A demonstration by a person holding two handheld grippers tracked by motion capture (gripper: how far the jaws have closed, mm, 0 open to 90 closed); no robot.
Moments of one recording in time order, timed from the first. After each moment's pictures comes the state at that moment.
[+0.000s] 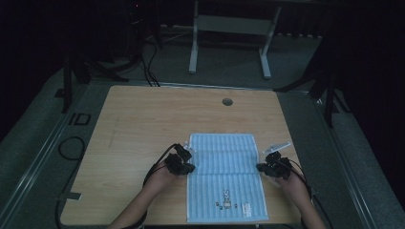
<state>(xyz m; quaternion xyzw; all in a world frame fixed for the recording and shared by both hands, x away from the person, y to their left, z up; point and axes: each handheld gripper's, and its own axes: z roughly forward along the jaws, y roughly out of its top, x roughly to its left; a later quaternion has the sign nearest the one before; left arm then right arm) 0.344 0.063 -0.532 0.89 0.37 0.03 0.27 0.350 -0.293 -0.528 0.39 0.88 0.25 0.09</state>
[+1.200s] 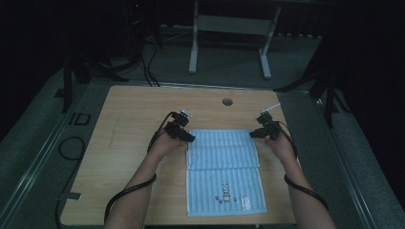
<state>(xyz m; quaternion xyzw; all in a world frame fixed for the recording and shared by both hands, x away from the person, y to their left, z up) 0.452 0.076 -0.515 0.85 0.45 0.06 0.26 0.475 -0.268 -0.500 0.46 0.85 0.22 0.10</state>
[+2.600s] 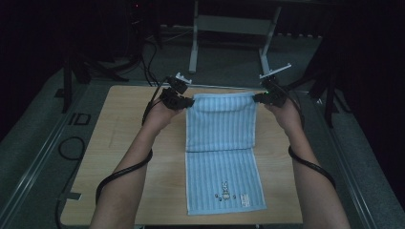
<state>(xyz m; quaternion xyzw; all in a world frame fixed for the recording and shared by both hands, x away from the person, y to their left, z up) 0.441 0.088 -0.367 0.83 0.38 0.14 0.37 0.485 -0.245 -0.353 0.41 0.85 0.29 0.19</state>
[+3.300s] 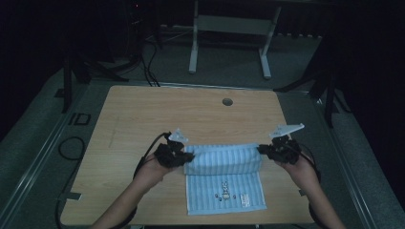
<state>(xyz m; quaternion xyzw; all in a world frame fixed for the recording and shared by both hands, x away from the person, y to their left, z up) 0.309 0.083 -0.473 0.87 0.34 0.02 0.36 0.337 -0.280 -0.439 0.34 0.88 0.31 0.13</state>
